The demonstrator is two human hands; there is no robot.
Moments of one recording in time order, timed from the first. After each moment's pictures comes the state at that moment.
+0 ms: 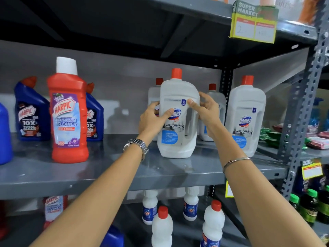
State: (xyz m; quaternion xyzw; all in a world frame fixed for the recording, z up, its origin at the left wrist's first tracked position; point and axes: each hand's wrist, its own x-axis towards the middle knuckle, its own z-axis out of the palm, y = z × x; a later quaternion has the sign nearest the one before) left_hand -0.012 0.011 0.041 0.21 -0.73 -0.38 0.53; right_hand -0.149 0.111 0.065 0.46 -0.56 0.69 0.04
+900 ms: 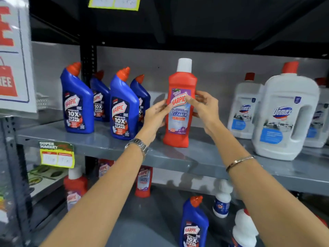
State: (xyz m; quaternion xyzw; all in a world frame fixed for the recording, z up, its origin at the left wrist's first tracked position) left_hand 0.228 -0.086 0.010 0.23 -0.62 -0.51 0.56; right_hand 0.092 -0.033 0.047 0.50 -0.49 0.70 -0.12
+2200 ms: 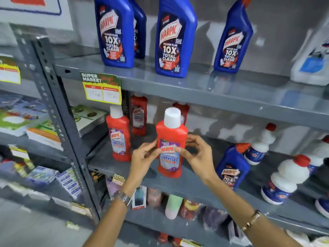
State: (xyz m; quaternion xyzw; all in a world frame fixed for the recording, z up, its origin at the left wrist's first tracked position) left_hand 0.388 -0.065 -0.275 0.36 -0.62 -0.44 0.54; right_hand 0.223 -0.006 -0.229 0.57 -0.53 0.60 -0.21
